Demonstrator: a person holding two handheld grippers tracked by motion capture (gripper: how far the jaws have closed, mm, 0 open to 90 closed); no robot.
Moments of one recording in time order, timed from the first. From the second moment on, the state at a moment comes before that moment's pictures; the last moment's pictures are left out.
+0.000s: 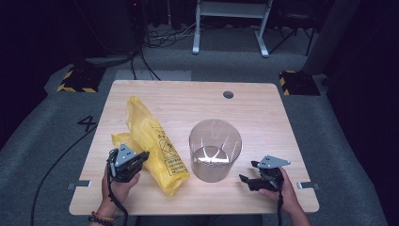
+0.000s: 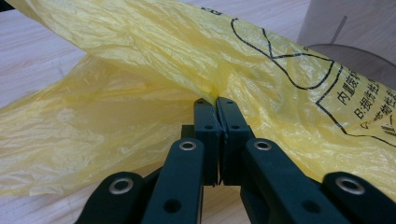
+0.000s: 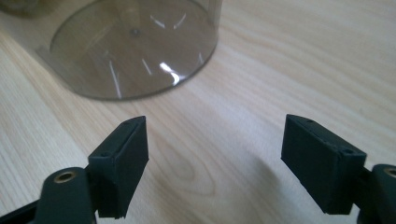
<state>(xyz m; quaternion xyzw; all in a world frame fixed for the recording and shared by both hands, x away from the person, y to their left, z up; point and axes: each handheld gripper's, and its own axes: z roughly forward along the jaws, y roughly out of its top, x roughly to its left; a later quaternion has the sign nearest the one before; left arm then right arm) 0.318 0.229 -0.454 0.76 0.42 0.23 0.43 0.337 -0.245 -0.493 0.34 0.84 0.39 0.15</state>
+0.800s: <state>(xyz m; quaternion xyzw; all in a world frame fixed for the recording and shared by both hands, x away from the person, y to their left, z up) 0.327 0.236 -0.431 0.72 0.44 0.26 0.46 0.363 -0.237 -0.469 0.32 0.83 0.42 0.16</state>
